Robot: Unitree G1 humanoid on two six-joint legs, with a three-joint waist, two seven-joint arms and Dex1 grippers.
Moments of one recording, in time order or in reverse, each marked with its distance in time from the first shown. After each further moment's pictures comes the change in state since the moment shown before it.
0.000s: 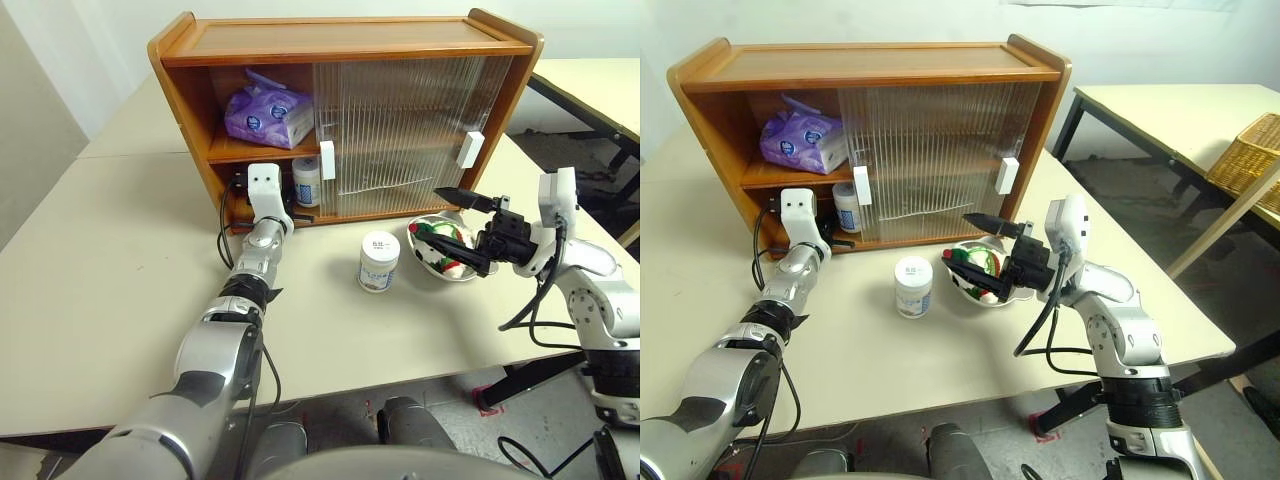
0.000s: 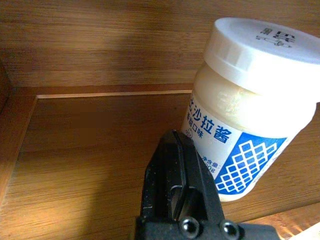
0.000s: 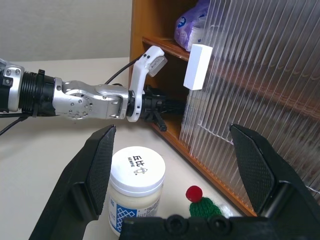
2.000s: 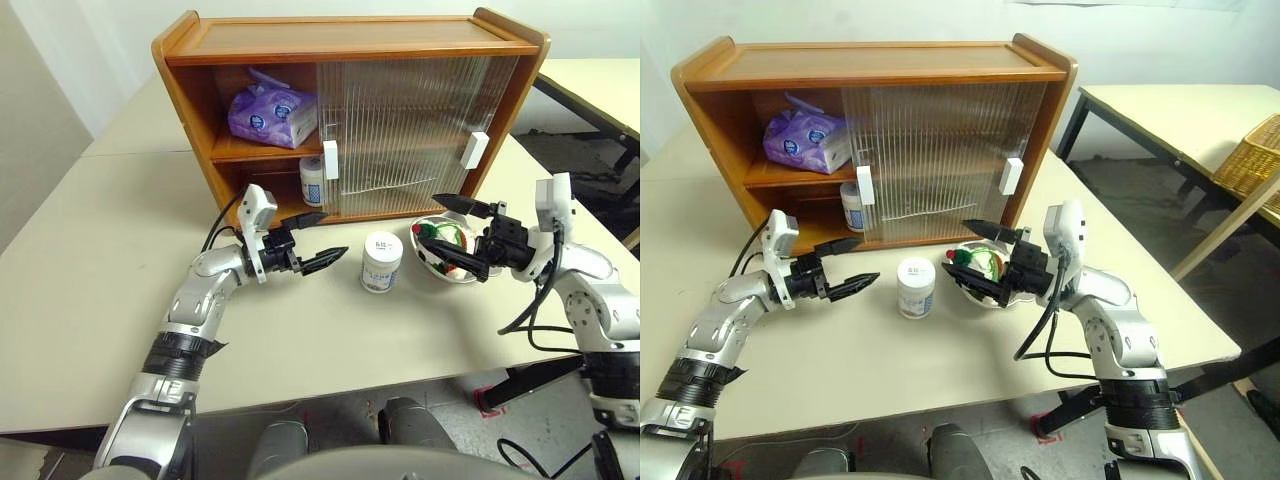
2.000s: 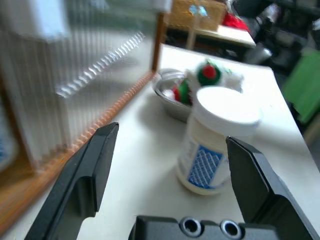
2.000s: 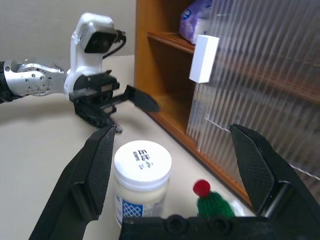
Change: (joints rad) left arm 0.422 0.270 -0.238 -0.829 -0.330 0.282 -0.953; right arm 0.020 0.004 -0.002 0.023 -0.002 -0.003 0.026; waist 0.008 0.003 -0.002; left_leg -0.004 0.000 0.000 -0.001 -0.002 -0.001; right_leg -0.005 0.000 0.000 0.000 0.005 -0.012
